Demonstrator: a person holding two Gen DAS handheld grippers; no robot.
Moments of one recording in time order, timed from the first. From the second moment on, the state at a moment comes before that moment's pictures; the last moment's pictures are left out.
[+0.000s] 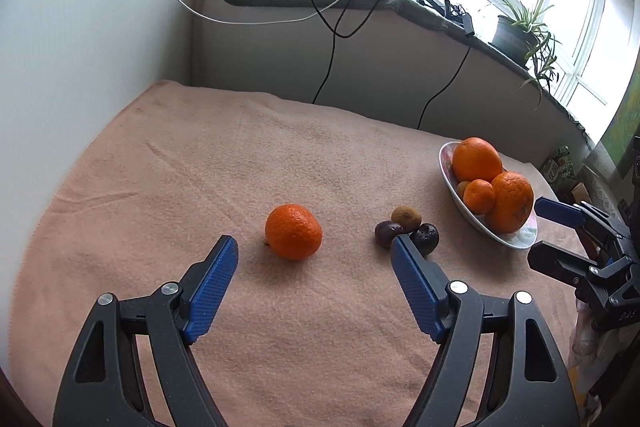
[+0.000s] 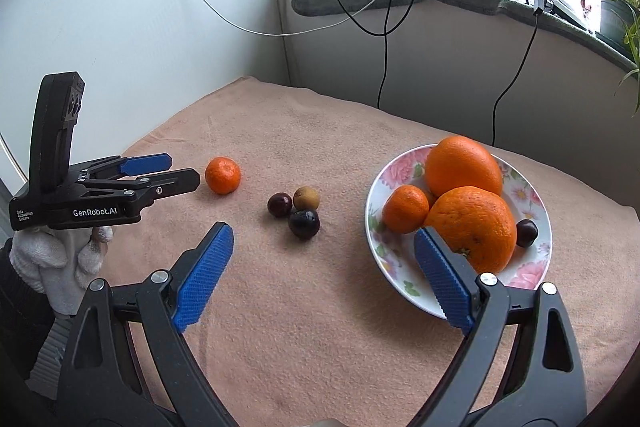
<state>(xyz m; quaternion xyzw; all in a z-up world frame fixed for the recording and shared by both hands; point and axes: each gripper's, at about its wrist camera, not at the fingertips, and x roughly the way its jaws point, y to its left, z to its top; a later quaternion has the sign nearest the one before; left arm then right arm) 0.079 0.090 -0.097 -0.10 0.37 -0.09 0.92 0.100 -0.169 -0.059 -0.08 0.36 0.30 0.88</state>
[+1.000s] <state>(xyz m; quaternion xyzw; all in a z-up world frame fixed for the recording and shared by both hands) 0.101 0.103 -0.119 -0.12 0.39 -0.11 0.90 0.138 -0.114 -0.113 -0.10 0.43 0.29 0.85</state>
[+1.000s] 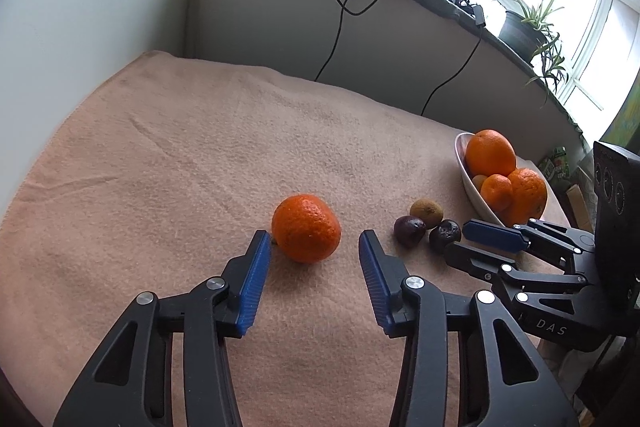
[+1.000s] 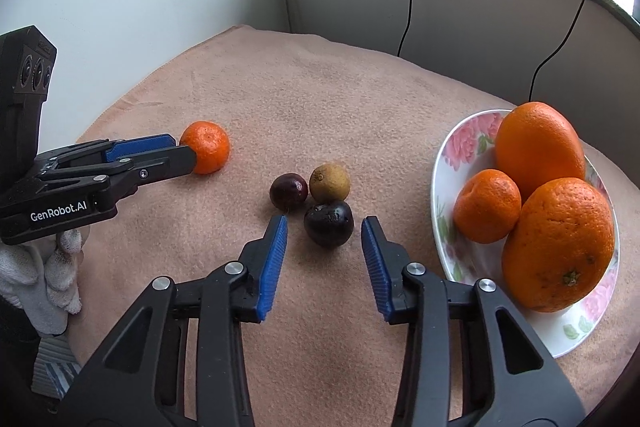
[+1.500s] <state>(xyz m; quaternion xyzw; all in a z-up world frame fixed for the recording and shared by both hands) 0.107 0.105 -0.128 -0.13 0.41 -0.11 0.90 0.146 -0.106 -0.126 -0.12 0.44 0.28 0.84</state>
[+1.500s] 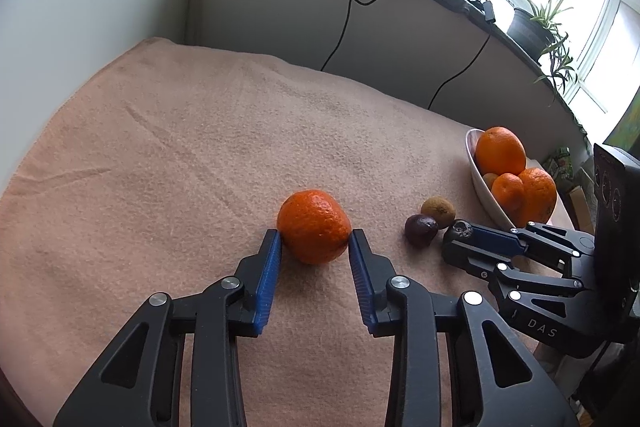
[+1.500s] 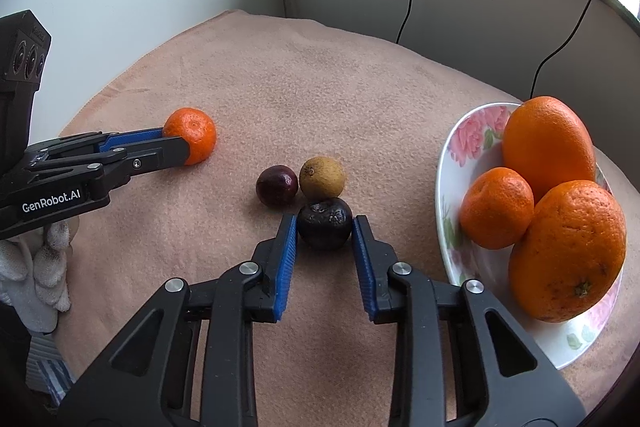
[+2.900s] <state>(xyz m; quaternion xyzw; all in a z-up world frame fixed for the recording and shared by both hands) 0.091 0.081 -0.113 -0.11 0.39 -0.12 0.91 0.116 -0.142 -0.088 -0.08 0.41 0.30 0.86</state>
